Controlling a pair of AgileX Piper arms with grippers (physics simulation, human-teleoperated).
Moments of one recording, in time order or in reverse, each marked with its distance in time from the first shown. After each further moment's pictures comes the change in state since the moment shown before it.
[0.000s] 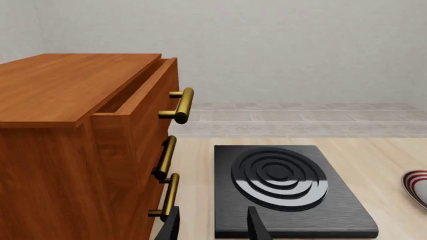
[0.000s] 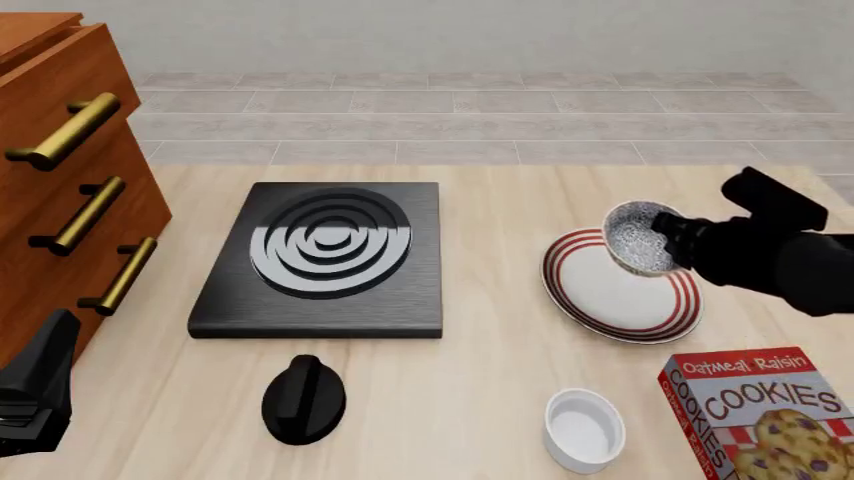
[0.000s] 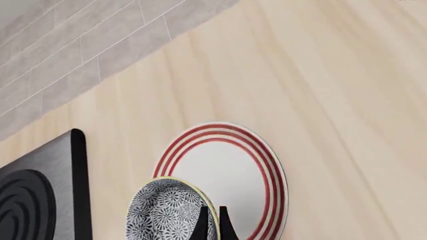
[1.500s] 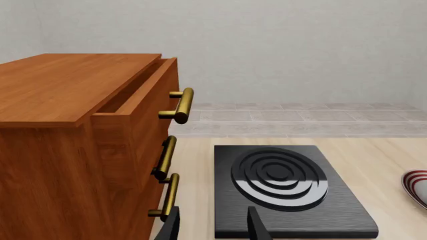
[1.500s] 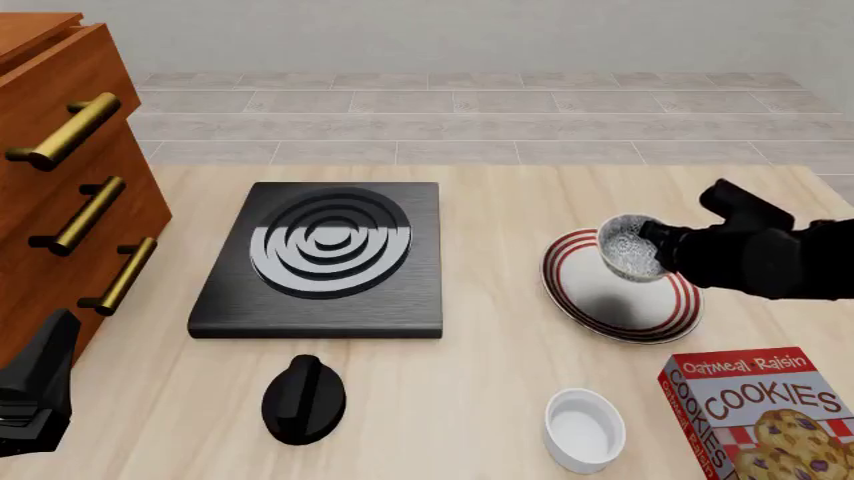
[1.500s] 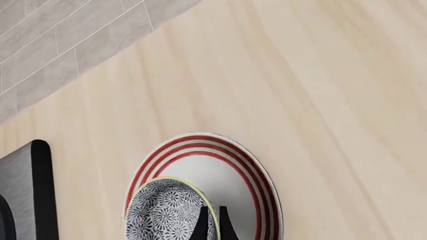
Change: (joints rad) left arm 0.000 0.000 0.000 0.000 0.000; right arm -0.033 0.215 -0.095 -0.049 -0.023
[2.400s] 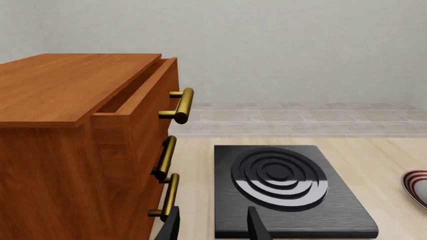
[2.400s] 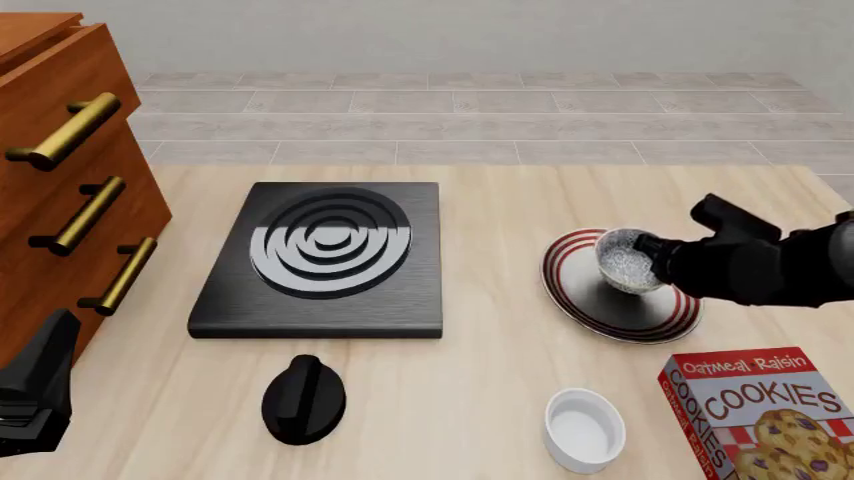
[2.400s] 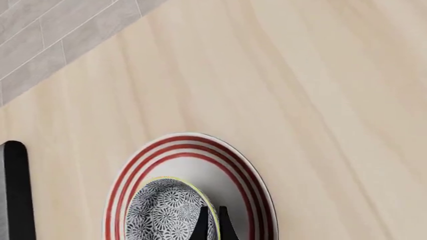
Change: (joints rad) left arm 0.000 0.000 0.000 0.000 0.000; right arm -0.012 0.094 -0.013 -0.042 -0.012
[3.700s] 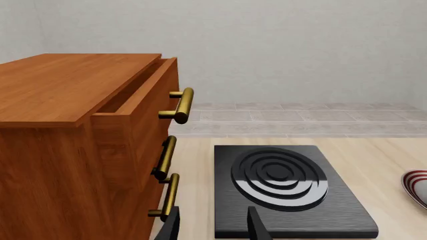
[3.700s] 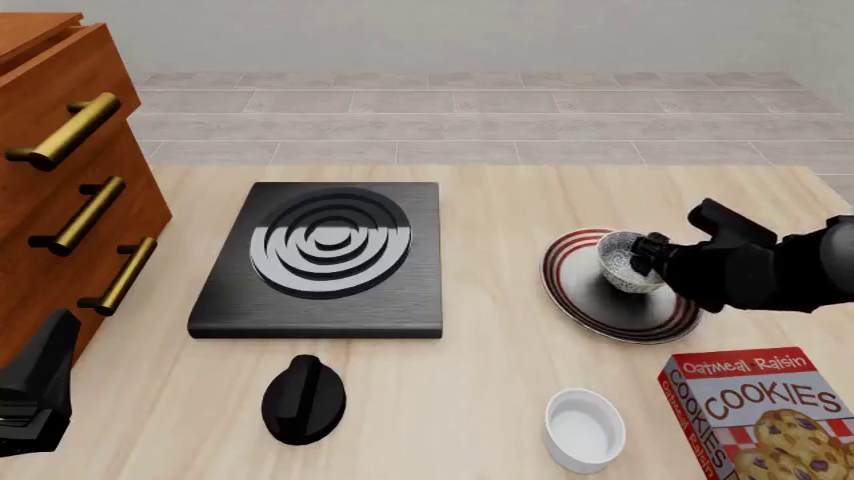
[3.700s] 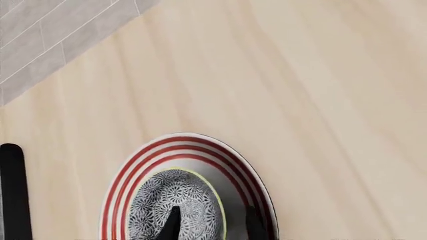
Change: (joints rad) left arm 0.000 0.000 0.000 0.000 0.000; right arm 0.002 0.029 0.003 -0.035 0.001
